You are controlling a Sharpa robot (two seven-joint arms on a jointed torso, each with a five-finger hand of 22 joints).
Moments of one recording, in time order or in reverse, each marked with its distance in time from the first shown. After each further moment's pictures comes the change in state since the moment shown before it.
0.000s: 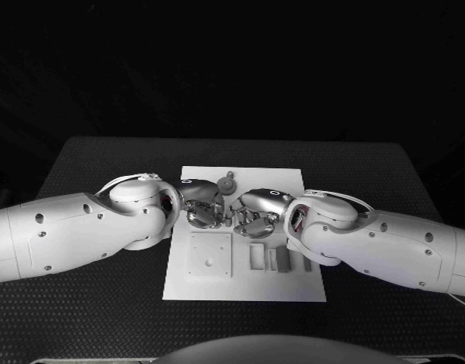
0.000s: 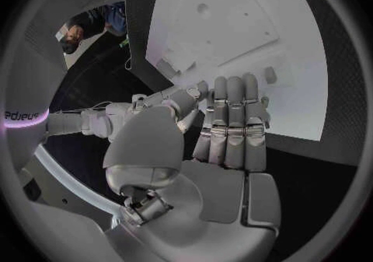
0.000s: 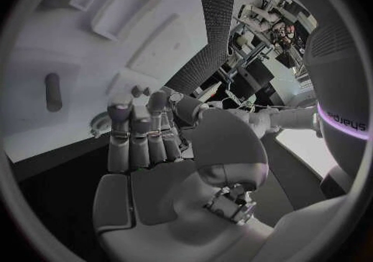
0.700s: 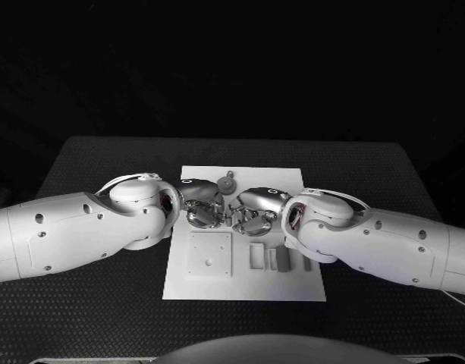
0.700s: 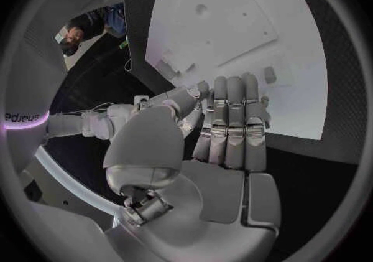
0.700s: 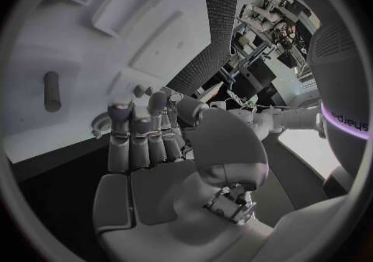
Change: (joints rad) left arm 0.000 -0.001 0.000 0.001 -0.010 0.002 0.000; left_hand 0.002 0.000 0.001 0.001 0.003 -0.001 -0.002 0.003 0.000 0.004 -0.004 0.000 0.001 0.004 -0.004 0.000 0.000 0.000 0.000 0.000 0.000 0.000; right arm 0.000 0.022 0.001 -0.031 0.001 0.008 -0.008; right_hand -0.004 0.004 0.006 0.000 0.000 0.011 -0.003 0.045 0.137 -0.007 -0.007 0.000 0.001 -0.004 -0.011 0.000 0.000 0.000 0.000 0.001 0.000 0.000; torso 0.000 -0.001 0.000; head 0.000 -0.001
